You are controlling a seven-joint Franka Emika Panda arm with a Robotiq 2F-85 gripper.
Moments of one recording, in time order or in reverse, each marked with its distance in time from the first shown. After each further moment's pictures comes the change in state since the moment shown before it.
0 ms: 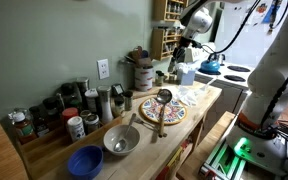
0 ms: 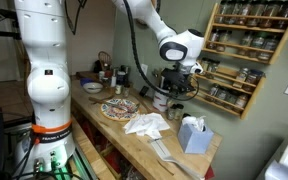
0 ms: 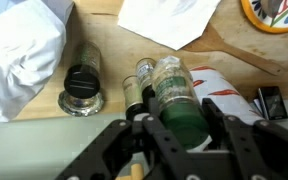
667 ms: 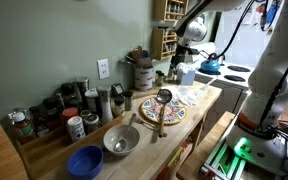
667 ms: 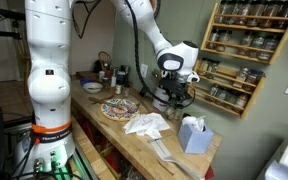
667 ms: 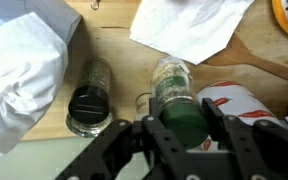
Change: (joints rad) arm 0.020 0.097 0.012 -0.024 -0.045 0.135 0.067
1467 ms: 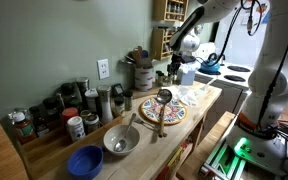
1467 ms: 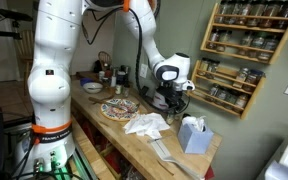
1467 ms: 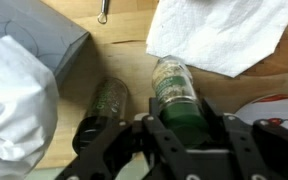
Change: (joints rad) arm 0.001 0.139 0.049 -0.003 -0.176 0.184 0.286
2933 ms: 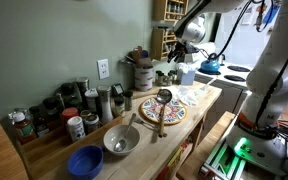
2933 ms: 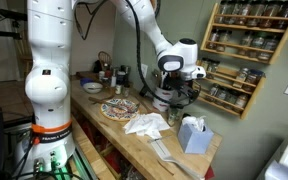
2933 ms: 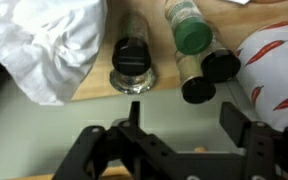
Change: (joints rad) arm -0.072 -0.117 0.026 0.017 0.218 0.067 -0.187
